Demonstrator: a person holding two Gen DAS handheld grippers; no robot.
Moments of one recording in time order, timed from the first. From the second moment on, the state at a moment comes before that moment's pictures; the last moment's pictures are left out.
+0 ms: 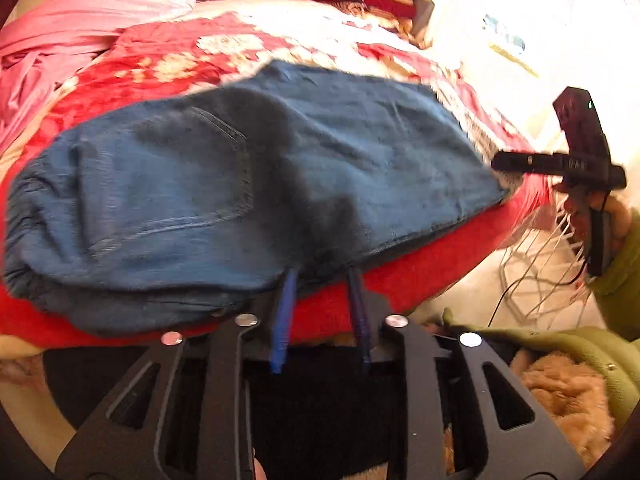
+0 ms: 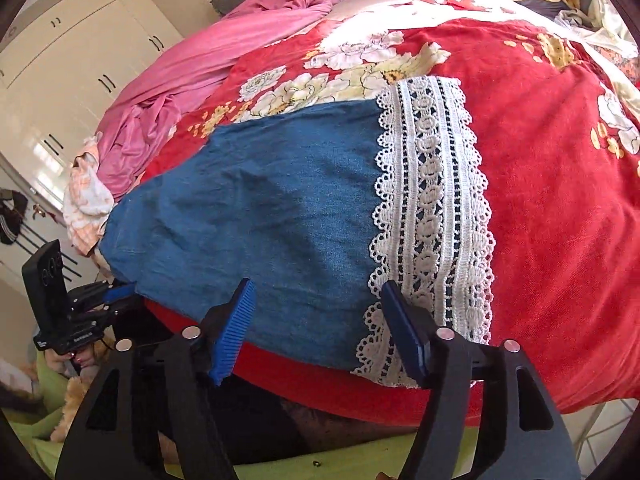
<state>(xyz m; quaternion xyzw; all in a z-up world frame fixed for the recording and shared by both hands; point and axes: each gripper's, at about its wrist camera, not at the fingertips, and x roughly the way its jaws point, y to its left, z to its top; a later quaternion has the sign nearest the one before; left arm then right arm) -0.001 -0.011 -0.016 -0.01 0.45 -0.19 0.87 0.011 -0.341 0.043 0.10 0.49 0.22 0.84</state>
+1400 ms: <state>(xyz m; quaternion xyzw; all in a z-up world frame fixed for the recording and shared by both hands) 0.004 0.096 0.079 -0.08 0.34 0.06 0.93 0.055 -0.384 0.069 0.08 0.43 0.18 0.88</state>
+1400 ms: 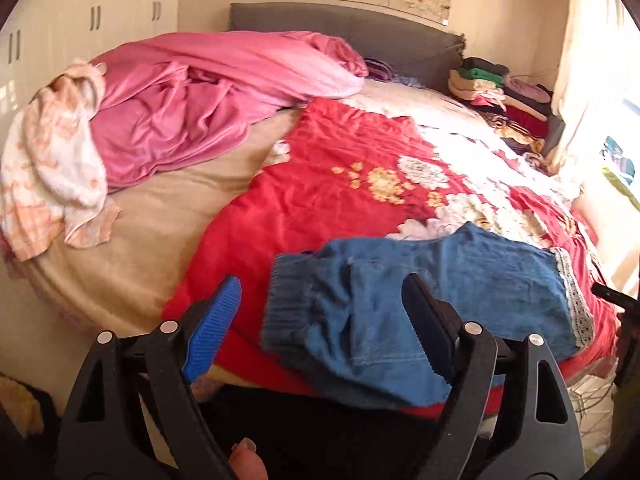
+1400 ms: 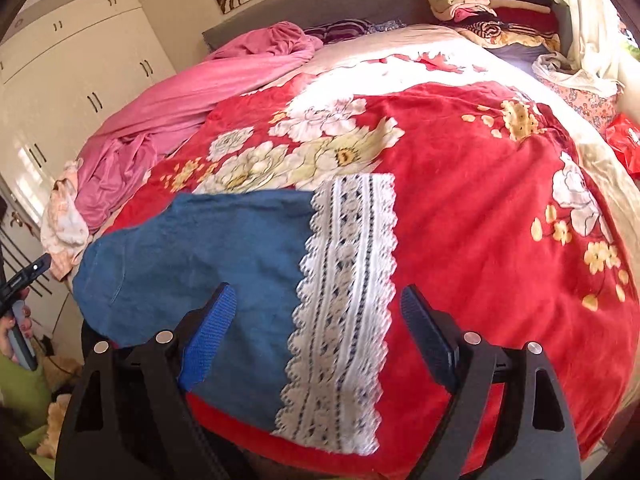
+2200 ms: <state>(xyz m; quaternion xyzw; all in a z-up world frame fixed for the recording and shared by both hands) 0.201 0.000 -0.024 -0.12 0.47 -0.18 0.86 0.161 -0.390 0.011 0.20 0.48 0.30 0.80</state>
